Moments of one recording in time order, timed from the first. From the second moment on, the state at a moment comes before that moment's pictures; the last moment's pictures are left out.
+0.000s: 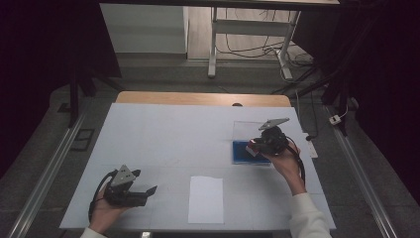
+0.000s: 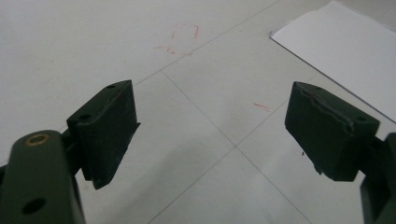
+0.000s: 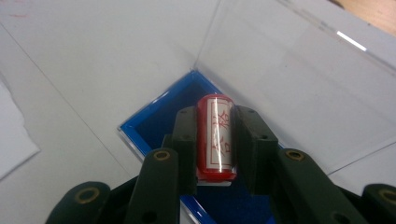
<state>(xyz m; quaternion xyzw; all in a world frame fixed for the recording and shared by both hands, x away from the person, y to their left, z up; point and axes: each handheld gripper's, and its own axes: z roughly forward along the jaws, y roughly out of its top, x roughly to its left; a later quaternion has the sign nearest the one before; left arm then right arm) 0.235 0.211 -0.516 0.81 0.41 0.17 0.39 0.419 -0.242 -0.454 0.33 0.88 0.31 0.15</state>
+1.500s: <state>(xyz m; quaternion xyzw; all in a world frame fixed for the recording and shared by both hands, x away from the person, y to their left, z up) 0.236 0.209 -0.516 0.81 0.41 0.17 0.39 0.411 -0.241 -0.445 0.32 0.87 0.32 0.19</state>
